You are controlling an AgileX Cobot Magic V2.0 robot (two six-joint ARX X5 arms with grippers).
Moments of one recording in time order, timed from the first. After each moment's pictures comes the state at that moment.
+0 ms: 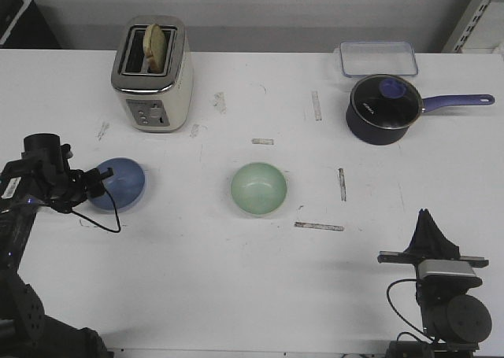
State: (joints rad) left arm 0.27 1.60 1.23 -0.74 0.16 -0.15; right arm -0.01 0.19 0.34 -0.06 0.03 0.00
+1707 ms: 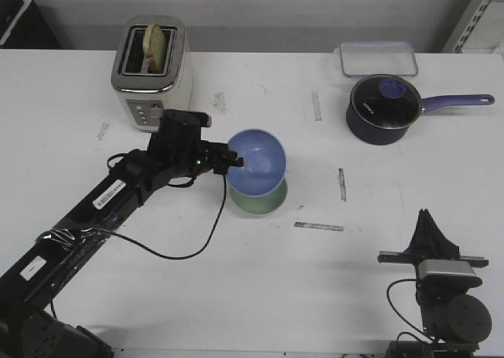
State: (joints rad) left arm -0.50 1.60 1.47 -0.45 0.24 -0.36; right arm -0.01 0.19 0.34 -0.06 0.03 0.00
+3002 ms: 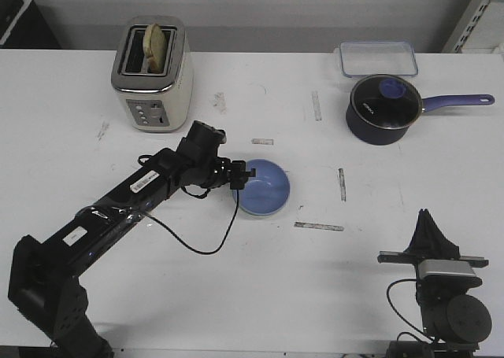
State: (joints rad) left arm -0.54 1.75 1.47 -0.52 0.24 -0.46; right arm -0.01 0.19 0.34 -0.06 0.03 0.00
